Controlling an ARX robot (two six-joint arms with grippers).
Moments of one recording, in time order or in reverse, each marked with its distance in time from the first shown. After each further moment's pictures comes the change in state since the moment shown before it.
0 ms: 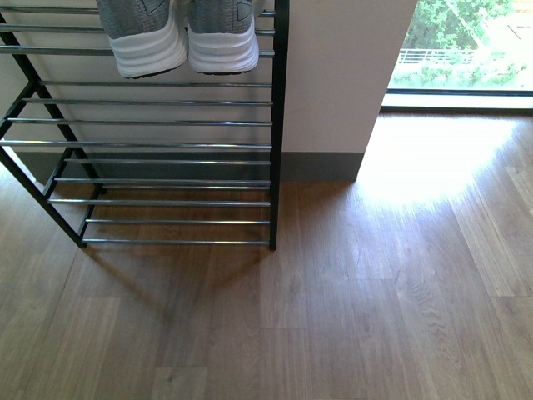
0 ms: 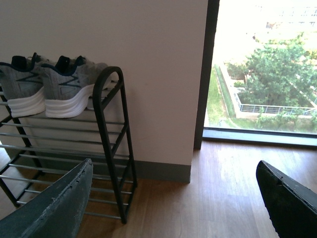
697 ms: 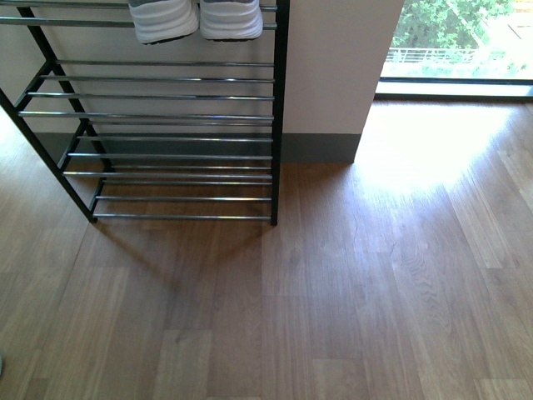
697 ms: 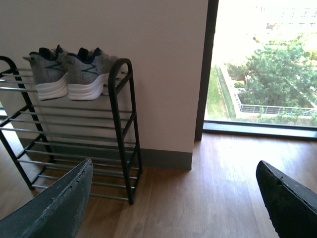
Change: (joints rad) left arm 0.000 0.000 0.000 0.000 0.000 0.002; right arm 0.000 0.000 0.000 0.000 0.000 0.000
